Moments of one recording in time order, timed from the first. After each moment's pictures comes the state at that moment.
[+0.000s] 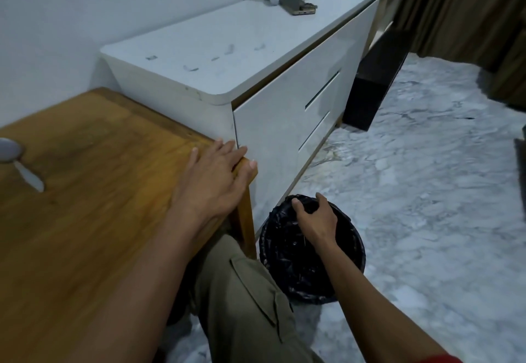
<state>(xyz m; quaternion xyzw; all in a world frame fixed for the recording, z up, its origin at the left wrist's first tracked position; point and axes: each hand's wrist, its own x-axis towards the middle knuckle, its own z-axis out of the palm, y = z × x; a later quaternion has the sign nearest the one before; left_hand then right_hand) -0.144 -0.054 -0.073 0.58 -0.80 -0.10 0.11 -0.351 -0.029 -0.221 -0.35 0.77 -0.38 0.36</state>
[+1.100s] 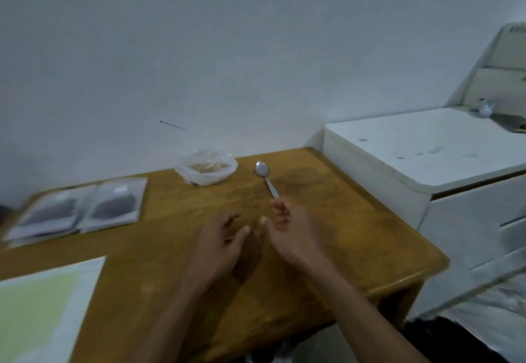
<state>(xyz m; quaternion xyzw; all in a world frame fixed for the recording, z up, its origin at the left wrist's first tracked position) 0.082 0.124 -0.040 0.78 -0.46 -0.12 0.41 -0.048 0.028 -0.033 -0.75 0.42 -0.29 0.41</state>
